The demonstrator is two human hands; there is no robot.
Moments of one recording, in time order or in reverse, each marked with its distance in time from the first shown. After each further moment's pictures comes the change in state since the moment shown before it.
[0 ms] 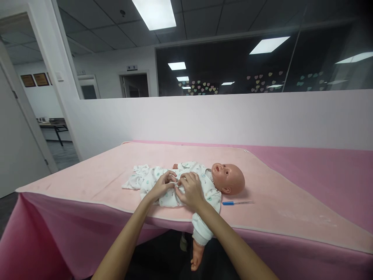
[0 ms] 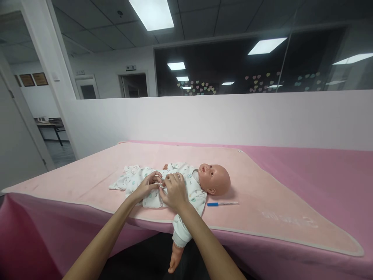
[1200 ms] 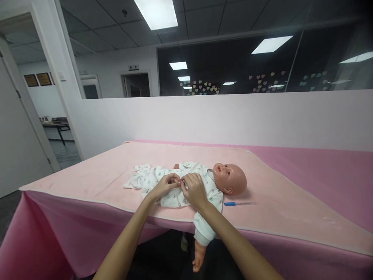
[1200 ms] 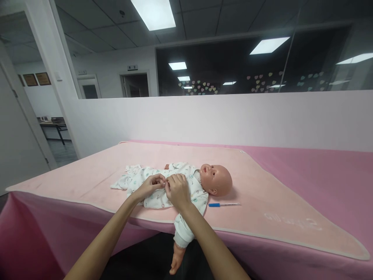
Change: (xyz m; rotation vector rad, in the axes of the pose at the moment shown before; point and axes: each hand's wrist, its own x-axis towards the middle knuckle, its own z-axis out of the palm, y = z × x) left_hand 0.002 0.006 0.003 0.078 -0.060 -0.001; right_hand 0.001 0.004 0.002 -0.055 0.006 0.049
